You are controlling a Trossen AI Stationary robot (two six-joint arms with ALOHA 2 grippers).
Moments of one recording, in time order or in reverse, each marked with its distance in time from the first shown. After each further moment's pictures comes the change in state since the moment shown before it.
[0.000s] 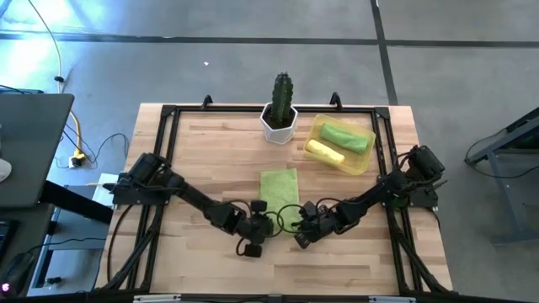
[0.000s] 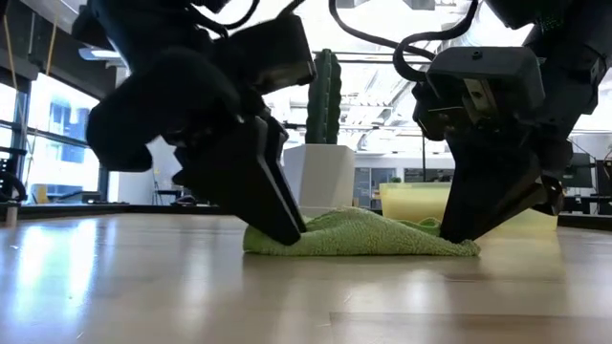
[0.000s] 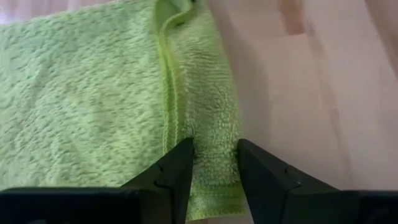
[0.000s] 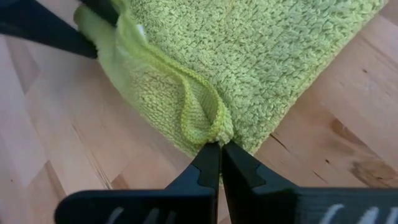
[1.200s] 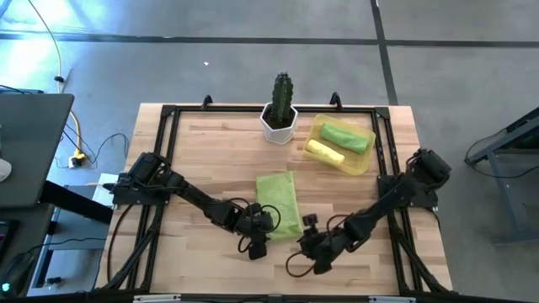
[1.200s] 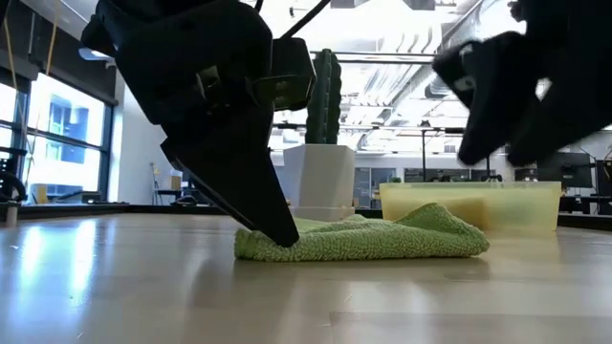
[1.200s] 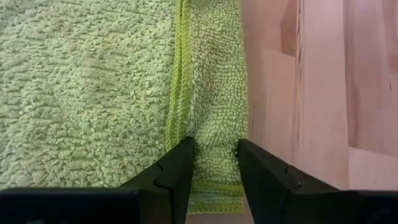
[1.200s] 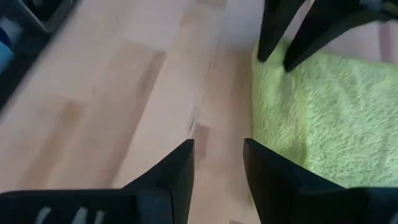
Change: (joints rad) left arm 0.009 0.005 -0.018 0.018 0.144 -0.392; right arm 0.162 -0.036 0.132 -0.048 0.094 -1.015
